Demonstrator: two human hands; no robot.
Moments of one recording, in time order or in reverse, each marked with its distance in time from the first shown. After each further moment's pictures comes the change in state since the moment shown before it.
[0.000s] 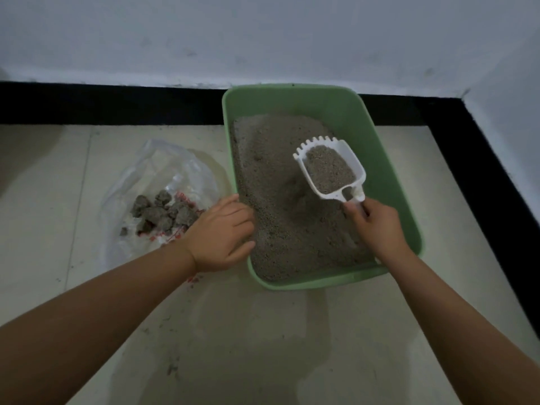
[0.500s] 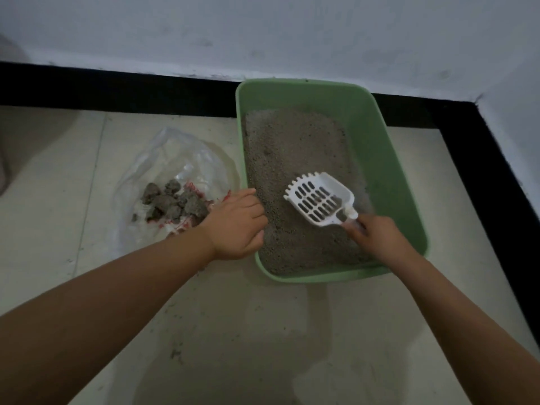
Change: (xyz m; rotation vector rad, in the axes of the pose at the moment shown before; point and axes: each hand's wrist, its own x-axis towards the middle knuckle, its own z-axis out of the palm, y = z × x) left_hand 0.012 0.008 0.000 0.060 -0.028 0.009; right_hand -0.006 0.000 -0.003 -0.275 -0.378 -0.008
